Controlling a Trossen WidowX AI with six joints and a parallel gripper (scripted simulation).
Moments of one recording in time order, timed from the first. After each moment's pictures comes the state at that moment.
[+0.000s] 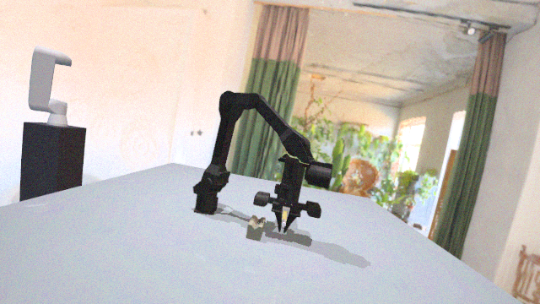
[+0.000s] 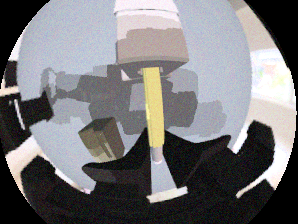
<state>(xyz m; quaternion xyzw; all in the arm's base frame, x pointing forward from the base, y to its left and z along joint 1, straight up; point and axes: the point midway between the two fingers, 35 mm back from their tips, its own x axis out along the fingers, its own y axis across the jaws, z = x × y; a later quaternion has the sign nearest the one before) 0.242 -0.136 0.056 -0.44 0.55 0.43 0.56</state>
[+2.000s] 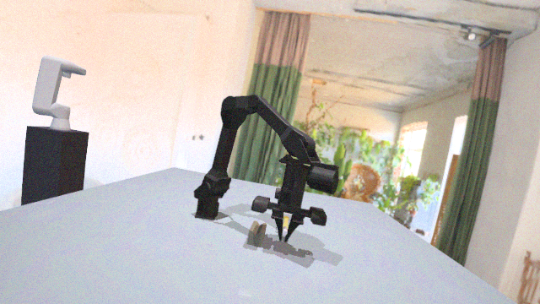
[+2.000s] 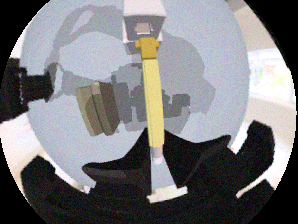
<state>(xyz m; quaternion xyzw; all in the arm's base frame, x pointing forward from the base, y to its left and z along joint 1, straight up) 0.227 -0.187 0.073 -0.44 0.56 0.43 0.56</state>
